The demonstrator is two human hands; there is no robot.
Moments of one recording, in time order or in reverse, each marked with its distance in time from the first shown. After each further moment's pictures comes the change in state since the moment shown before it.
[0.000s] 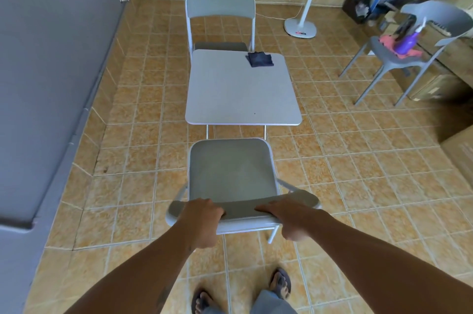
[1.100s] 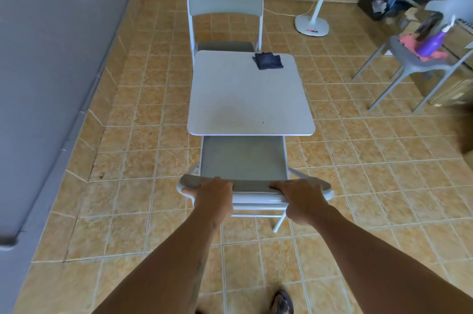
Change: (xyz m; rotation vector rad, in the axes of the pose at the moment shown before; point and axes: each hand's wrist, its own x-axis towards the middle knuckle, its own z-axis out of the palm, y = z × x) left_hand 0.123 -0.008 -0.050 -0.280 0.135 -0.255; right_hand 0.074 0.069 -0.057 0.060 0.340 0.160
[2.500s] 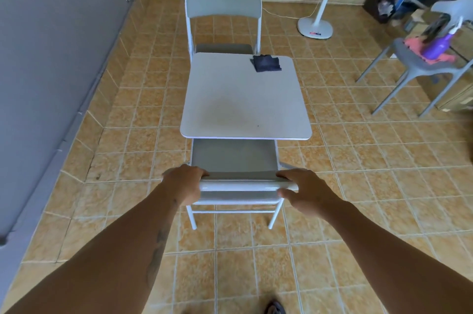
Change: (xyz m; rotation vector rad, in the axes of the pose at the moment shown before) left_hand 0.034 -0.018 -0.043 -0.007 -0.047 -0.018; right_hand 0.024 0.078 -0.010 0.401 0.113 -0.012
